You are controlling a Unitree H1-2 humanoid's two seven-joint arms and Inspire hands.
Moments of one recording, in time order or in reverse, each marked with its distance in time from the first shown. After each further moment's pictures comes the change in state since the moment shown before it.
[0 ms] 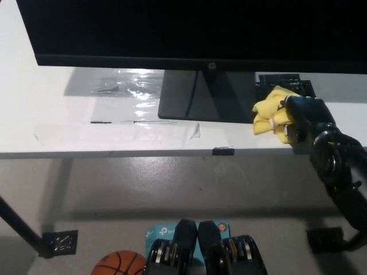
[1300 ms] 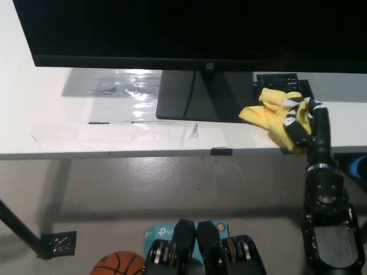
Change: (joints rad) left_arm 0.020 -0.014 -0.002 0.017 0.000 -0.004 0.000; right_arm 0.200 0.404 -0.644 -0.246 0.507 -0.104 -0.253
